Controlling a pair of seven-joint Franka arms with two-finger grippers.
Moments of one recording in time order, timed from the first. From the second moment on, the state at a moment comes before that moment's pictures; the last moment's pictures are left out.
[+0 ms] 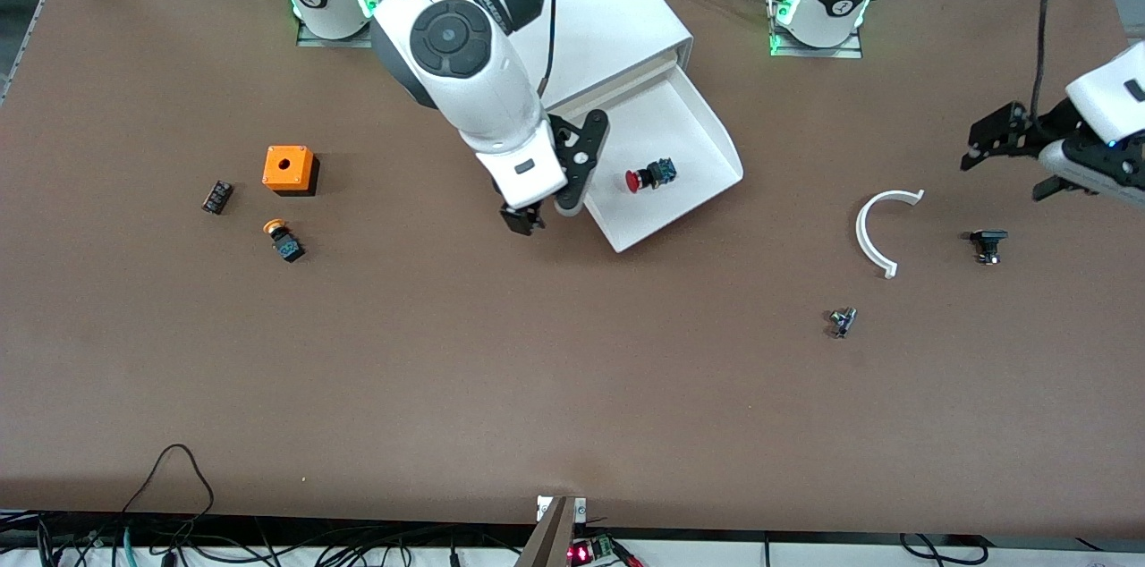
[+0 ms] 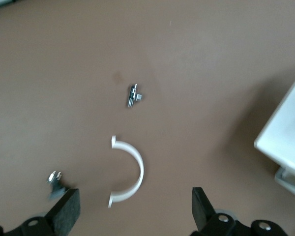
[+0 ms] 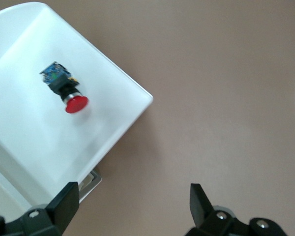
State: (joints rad) left arm 0.07 -0.02 -0.02 -1.70 -0.07 1.68 0.44; right arm 0.55 0.61 0.23 -1.15 0.02 1.86 -0.57
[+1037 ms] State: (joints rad) left arm 0.04 -0.04 -0.05 -1.63 0.03 1.54 0.15; right arm 0.73 0.76 0.24 -1.08 -0.06 1.97 -0.80
